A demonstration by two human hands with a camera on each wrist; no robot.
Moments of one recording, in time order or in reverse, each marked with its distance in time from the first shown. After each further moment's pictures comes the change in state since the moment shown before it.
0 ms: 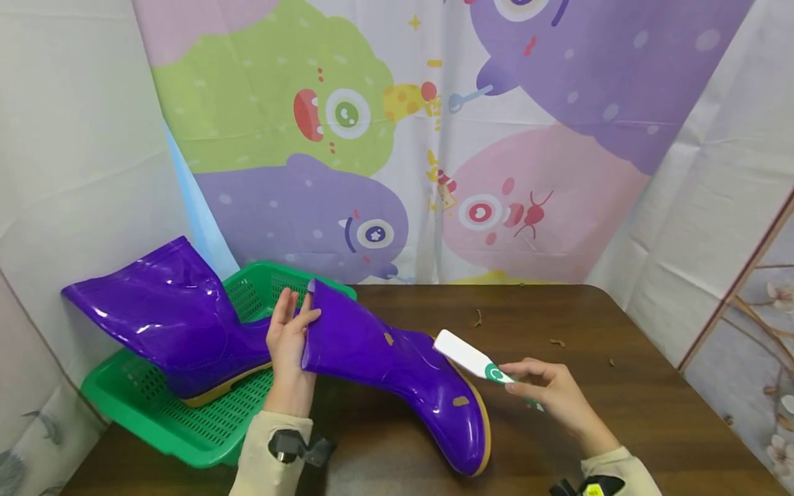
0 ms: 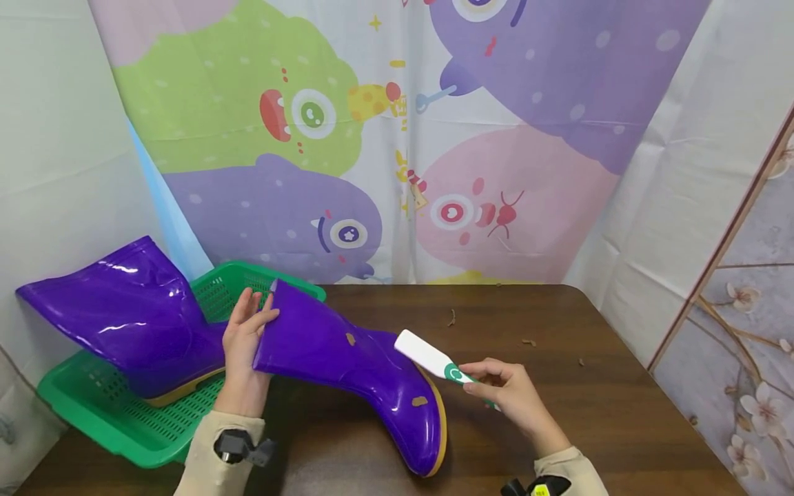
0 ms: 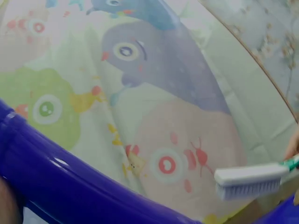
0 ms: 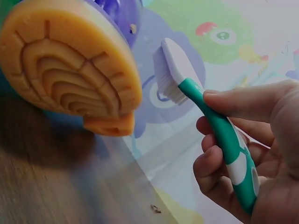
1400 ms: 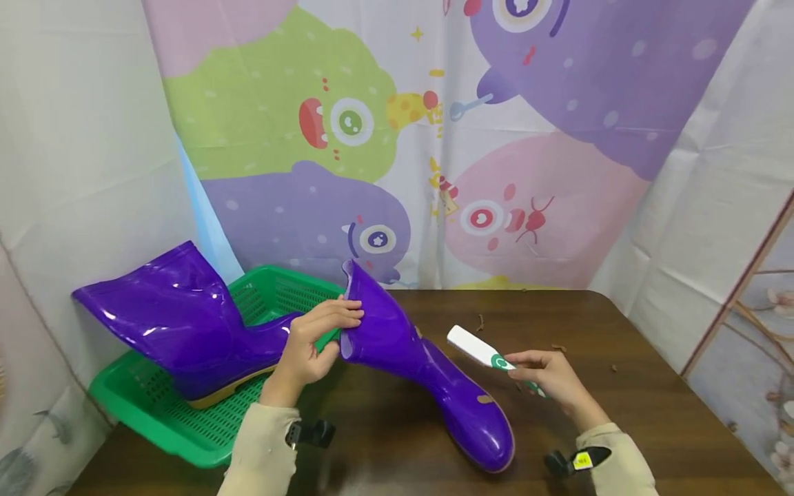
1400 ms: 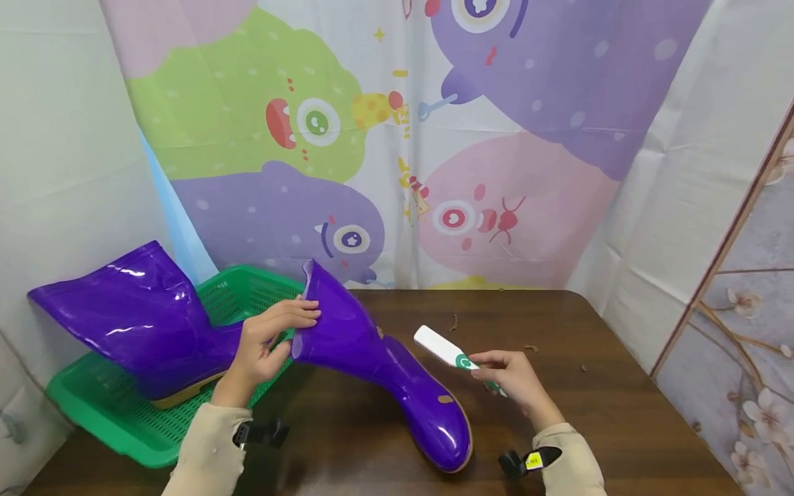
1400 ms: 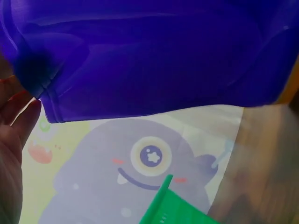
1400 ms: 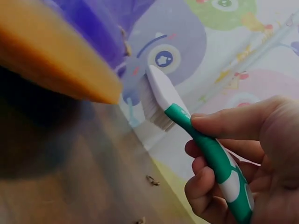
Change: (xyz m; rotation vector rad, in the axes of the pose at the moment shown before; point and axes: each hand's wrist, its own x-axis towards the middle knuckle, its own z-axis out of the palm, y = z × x) left_hand 0.023 0.001 -0.015 0.786 -1.020 1.191; right_hand 0.031 0.022 -0.018 -0.066 0.057 0.264
